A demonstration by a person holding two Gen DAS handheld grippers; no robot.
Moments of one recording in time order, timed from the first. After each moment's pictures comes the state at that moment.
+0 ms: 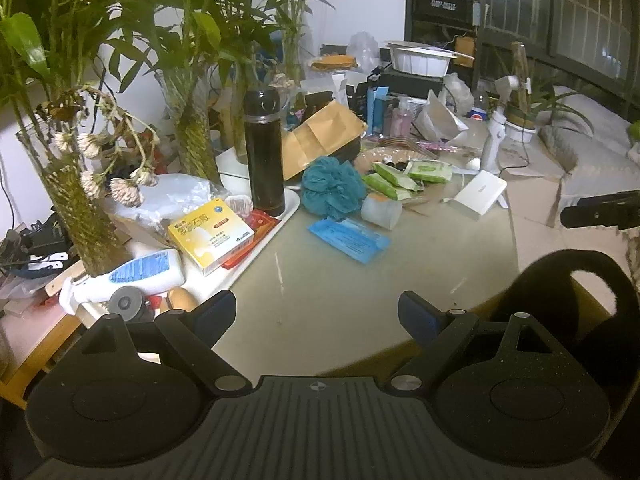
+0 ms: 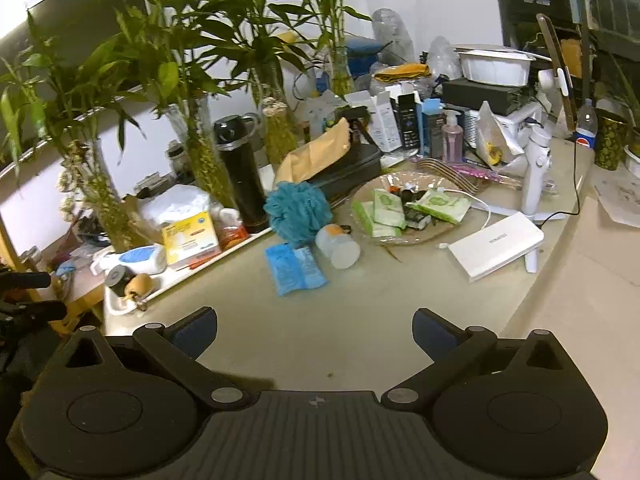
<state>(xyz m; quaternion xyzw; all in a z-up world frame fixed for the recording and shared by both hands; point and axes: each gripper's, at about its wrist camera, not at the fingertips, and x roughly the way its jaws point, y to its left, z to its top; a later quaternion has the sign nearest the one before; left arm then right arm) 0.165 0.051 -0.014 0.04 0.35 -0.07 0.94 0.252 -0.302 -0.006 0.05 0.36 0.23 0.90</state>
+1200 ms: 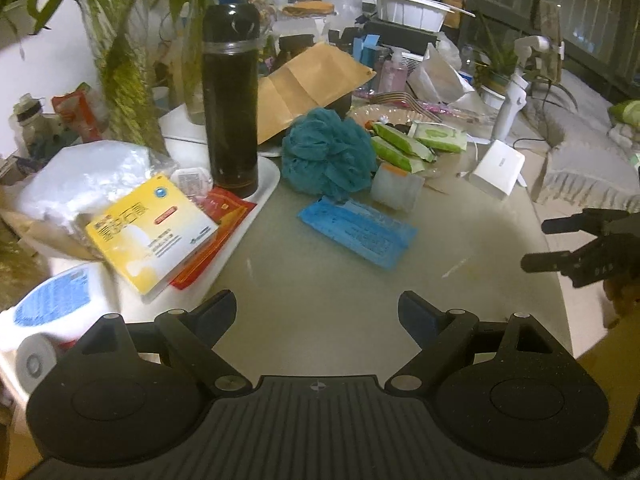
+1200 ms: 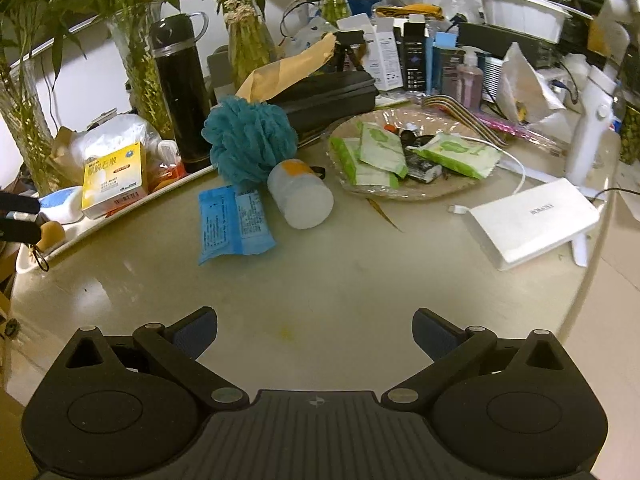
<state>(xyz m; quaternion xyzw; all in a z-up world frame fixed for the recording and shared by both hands) 0.308 0.078 -0.101 0.02 0.40 -0.15 0.91 0.360 -0.253 -0.142 -0.01 0.41 0.22 0.89</state>
